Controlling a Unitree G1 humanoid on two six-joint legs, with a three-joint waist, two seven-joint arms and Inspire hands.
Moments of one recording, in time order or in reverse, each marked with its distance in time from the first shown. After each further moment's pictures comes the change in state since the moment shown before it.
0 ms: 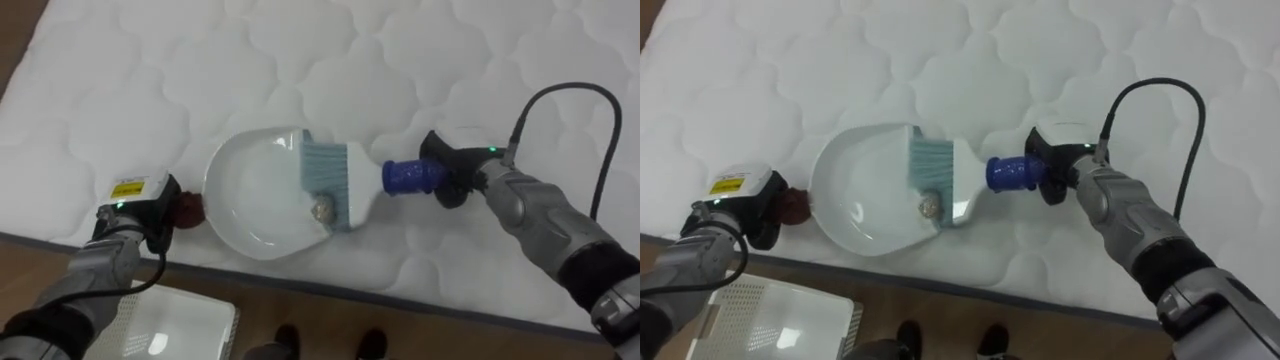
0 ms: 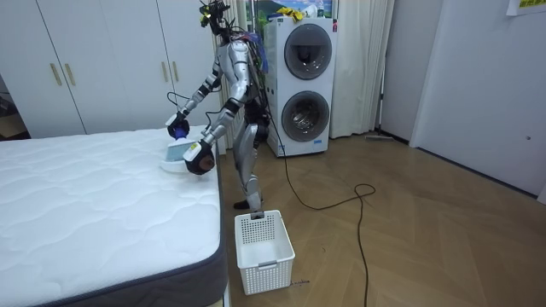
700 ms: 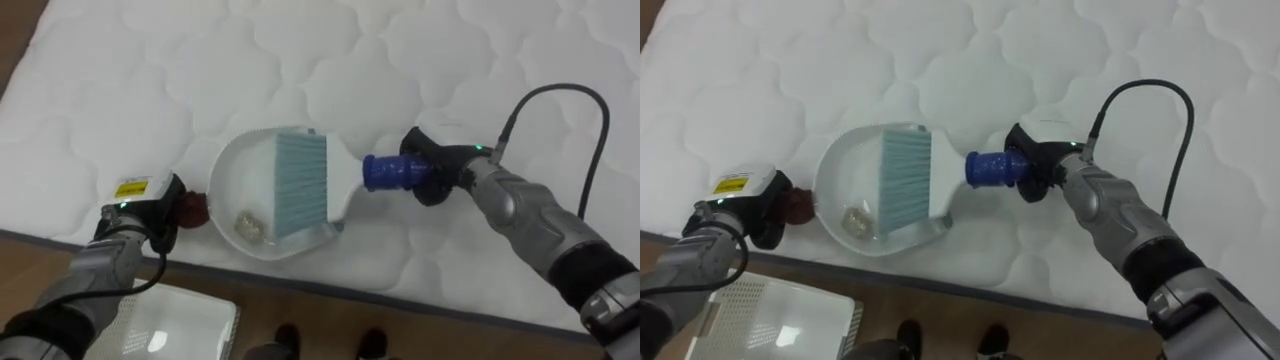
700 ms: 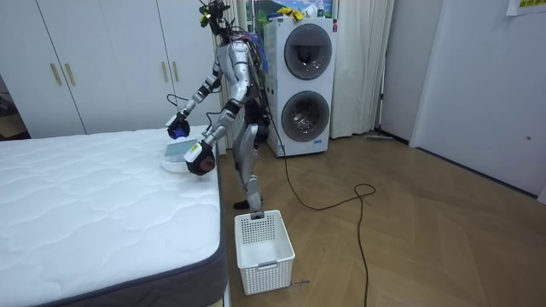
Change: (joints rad) left arm 0.009 -0.002 0.002 0.000 -0.001 -0.027 -0.001; right arm 0.000 0.038 -0.013 -0.006 0.086 -0.063 0.016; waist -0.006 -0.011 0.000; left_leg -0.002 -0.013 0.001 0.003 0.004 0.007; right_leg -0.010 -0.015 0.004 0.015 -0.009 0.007
